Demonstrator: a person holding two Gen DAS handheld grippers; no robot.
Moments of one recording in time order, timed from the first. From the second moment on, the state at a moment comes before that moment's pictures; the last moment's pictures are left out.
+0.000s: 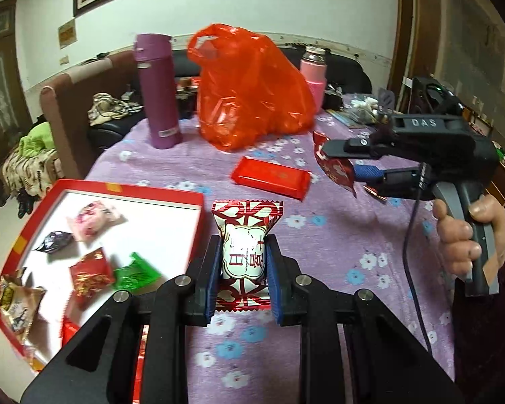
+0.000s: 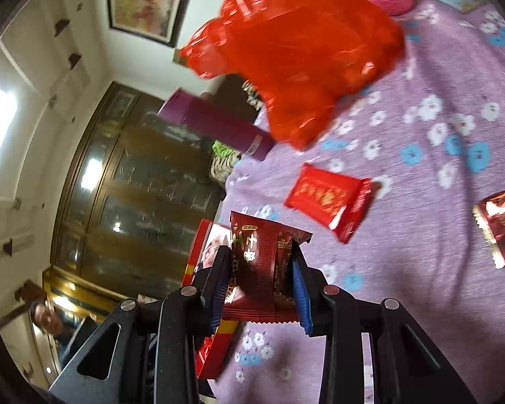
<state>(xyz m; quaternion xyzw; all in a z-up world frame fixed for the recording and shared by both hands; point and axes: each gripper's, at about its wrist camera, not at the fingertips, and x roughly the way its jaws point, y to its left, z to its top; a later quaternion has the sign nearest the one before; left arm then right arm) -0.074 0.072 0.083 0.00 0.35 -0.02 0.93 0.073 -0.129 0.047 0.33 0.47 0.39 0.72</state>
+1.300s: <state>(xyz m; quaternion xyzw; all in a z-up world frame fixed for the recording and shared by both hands) -0.113 0.239 0.073 -0.06 0.34 0.14 0.93 -0.013 0.096 0.058 0.17 0.50 0.48 0.70</state>
